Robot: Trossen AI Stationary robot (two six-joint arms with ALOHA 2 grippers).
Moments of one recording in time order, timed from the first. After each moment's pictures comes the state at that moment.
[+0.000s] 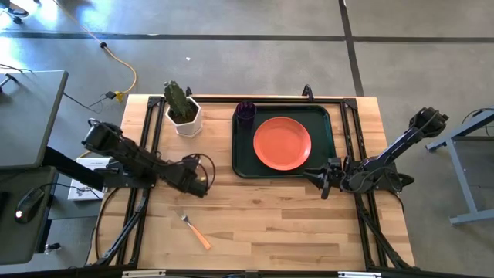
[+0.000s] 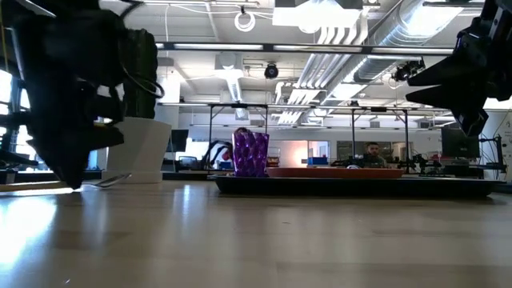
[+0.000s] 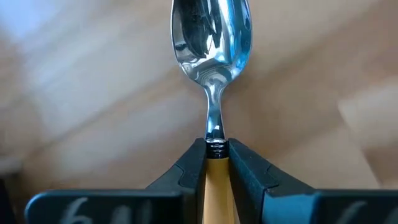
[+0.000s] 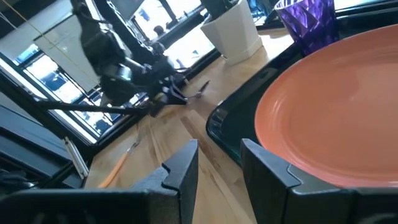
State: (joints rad) left arm -0.34 1.55 0.69 -0.85 -0.38 -1.44; right arm 0.69 0.86 0.04 0.59 0.95 0.78
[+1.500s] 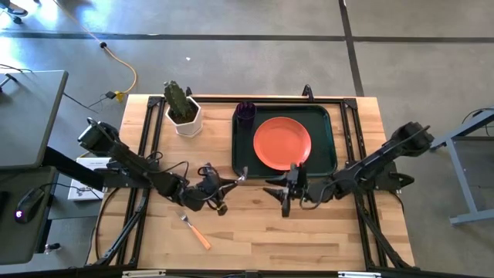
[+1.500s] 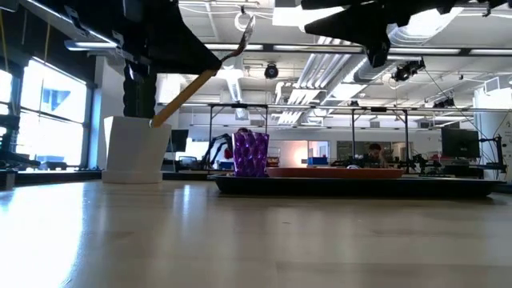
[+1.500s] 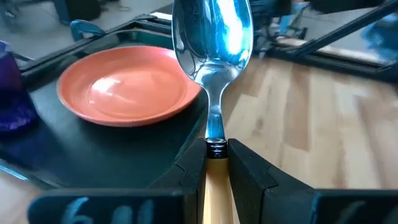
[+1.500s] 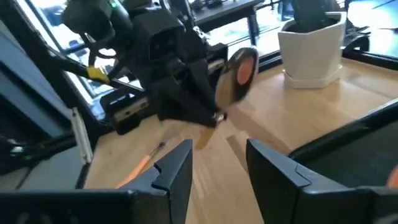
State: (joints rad) left arm -0.51 1.51 0.70 0.33 -0.82 -0.45; right arm 0.48 1.44 0.68 0.55 0.65 0.44
